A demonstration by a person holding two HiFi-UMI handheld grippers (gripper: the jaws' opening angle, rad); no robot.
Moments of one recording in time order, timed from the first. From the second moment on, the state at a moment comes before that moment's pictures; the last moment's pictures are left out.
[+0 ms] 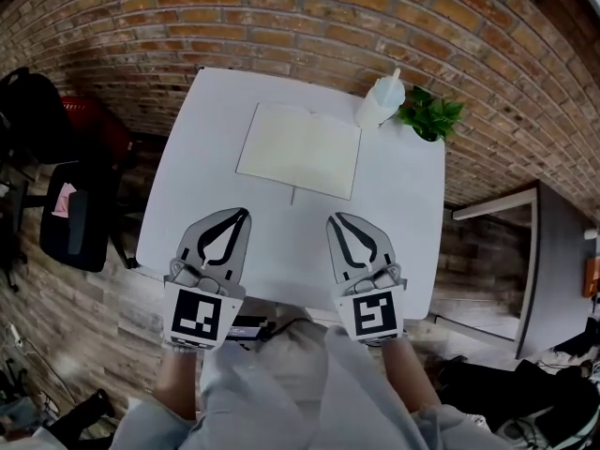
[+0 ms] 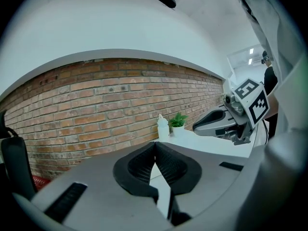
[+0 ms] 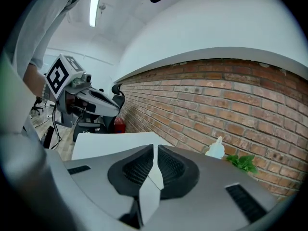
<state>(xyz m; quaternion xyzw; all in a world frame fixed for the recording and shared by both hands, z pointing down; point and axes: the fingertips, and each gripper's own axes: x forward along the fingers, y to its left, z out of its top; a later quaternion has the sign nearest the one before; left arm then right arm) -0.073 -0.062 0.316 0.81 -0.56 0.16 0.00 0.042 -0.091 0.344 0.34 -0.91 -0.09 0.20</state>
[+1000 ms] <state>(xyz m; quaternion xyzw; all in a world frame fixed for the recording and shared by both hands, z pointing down) -0.151 -0.120 0.374 0.81 -0.55 0.18 0.04 -0.036 -0.164 0.459 0.31 -0.88 -0.10 0.36</state>
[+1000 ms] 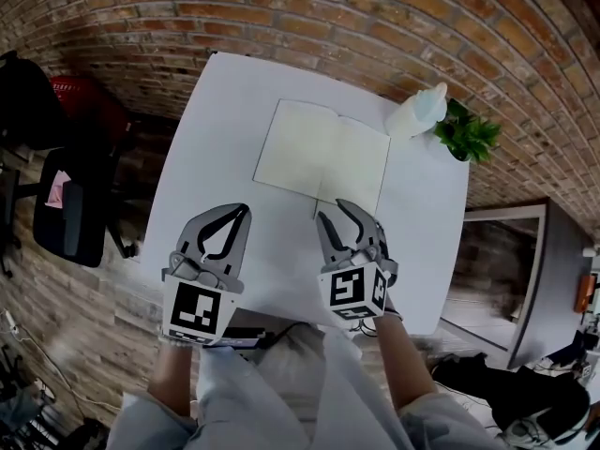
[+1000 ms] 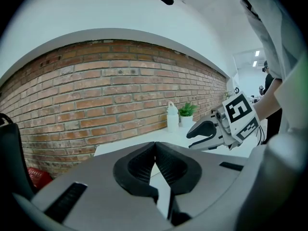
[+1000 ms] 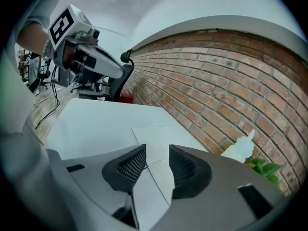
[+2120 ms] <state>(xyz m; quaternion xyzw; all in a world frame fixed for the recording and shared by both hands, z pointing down) -0.183 -0.154 0.418 0.81 -0.56 0.19 0.08 -0.072 -0.197 0.558 0.24 -0.81 -0.18 0.50</state>
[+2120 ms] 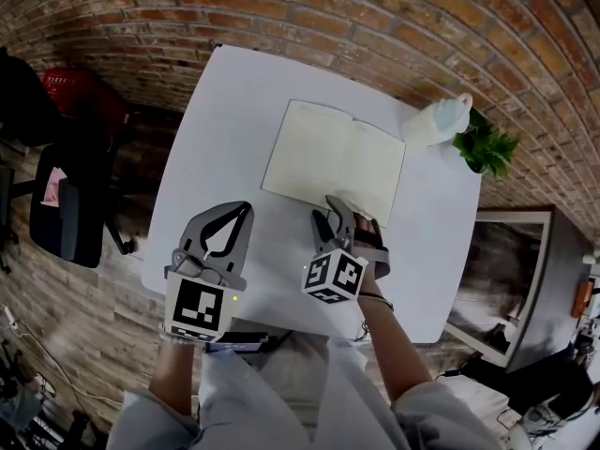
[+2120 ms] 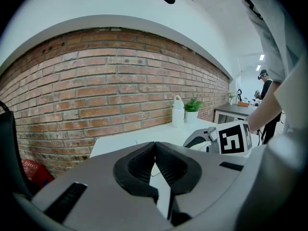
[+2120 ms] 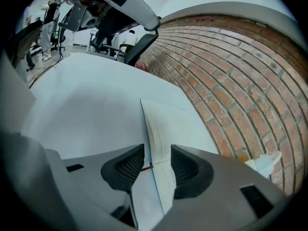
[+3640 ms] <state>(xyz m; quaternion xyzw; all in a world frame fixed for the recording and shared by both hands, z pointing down) -0.145 -0.180 0.527 0.73 -0.51 0.05 0.46 -0.070 -0.203 0.558 0.26 -0.84 -0.12 0.47</state>
